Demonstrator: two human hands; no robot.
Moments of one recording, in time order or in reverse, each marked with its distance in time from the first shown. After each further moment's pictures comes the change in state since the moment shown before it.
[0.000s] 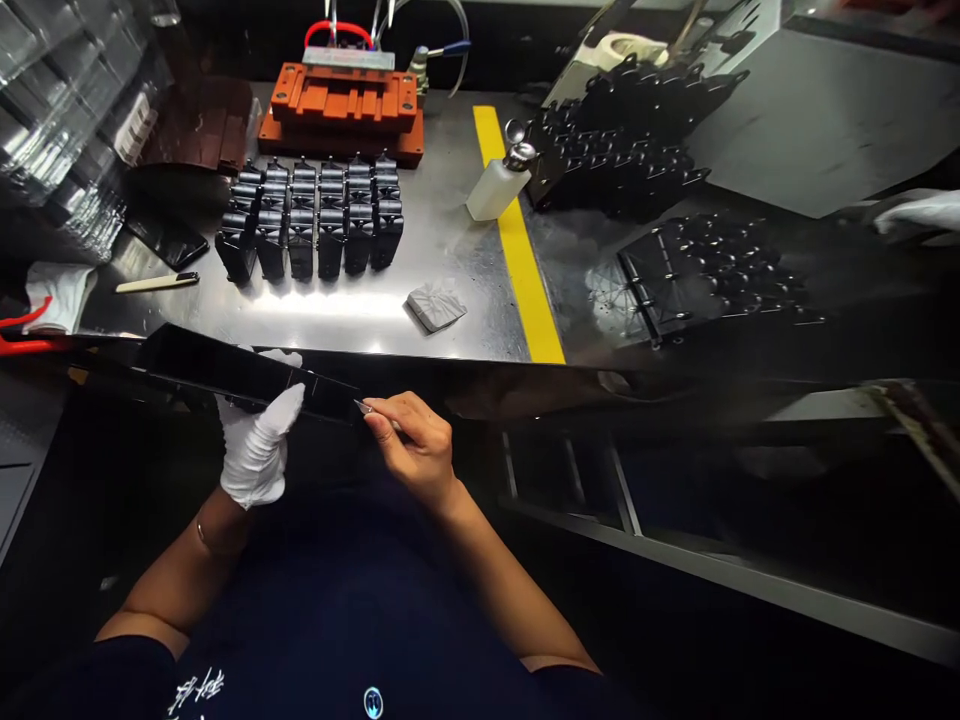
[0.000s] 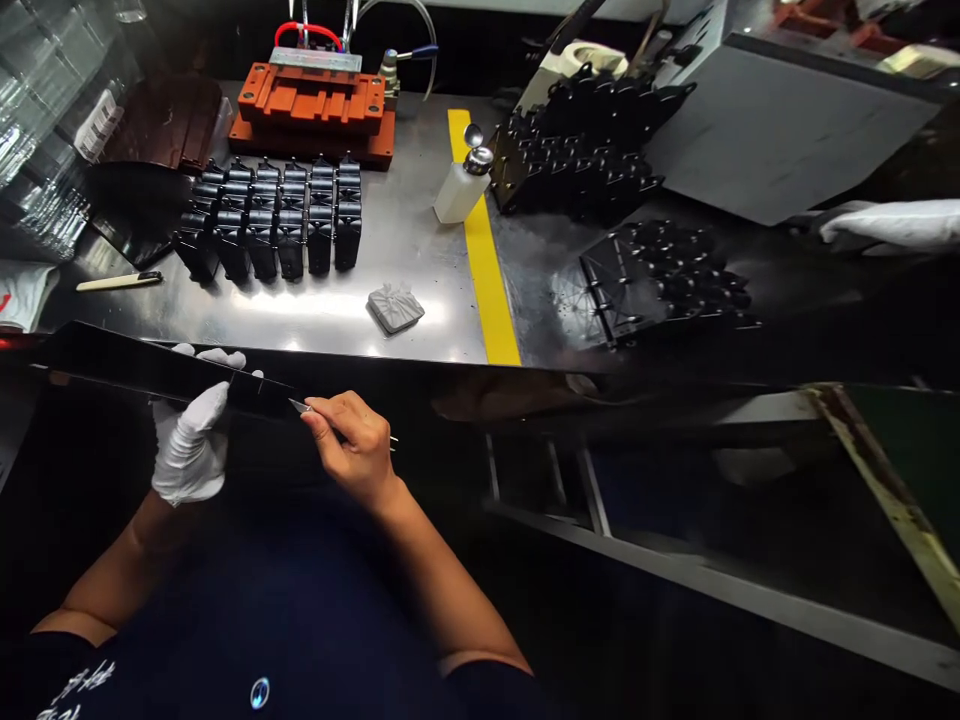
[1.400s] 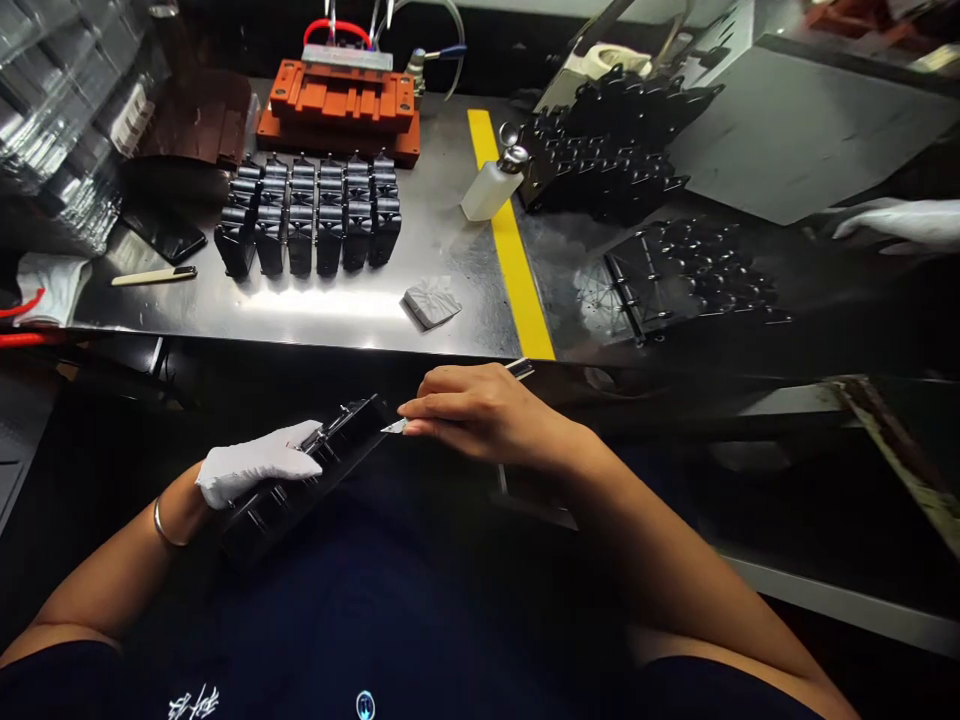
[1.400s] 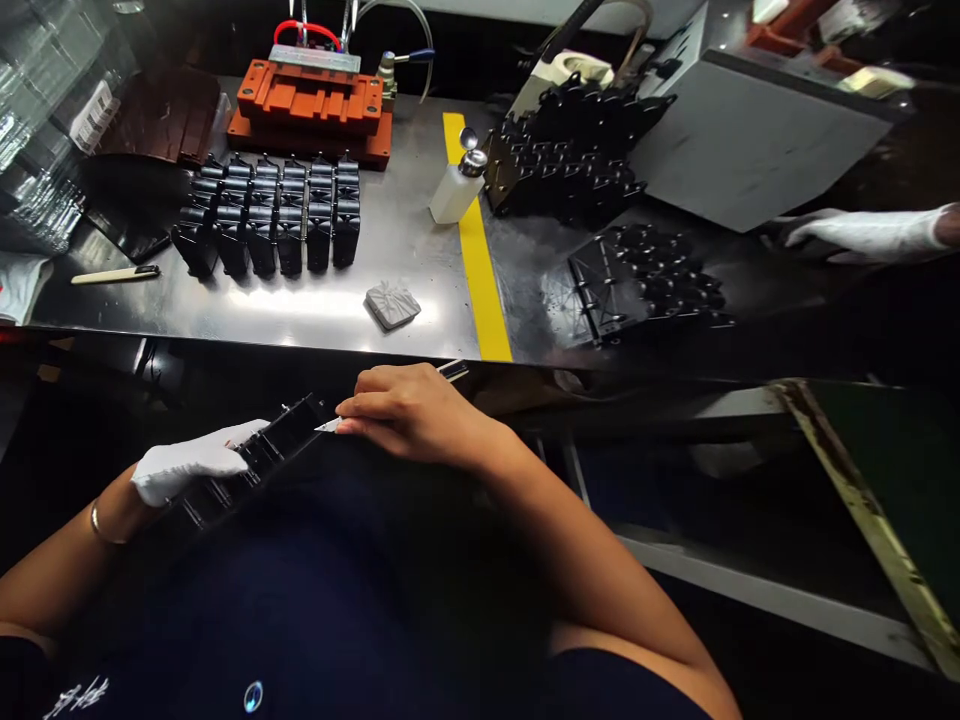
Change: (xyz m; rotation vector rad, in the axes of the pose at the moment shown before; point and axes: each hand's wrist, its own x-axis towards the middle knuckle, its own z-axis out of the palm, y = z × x) left_hand 0.020 0.011 -0.046 0.392 -0.921 -0.705; right_hand 0.067 -0.019 -0.084 -0.289 -0.762 -0.282
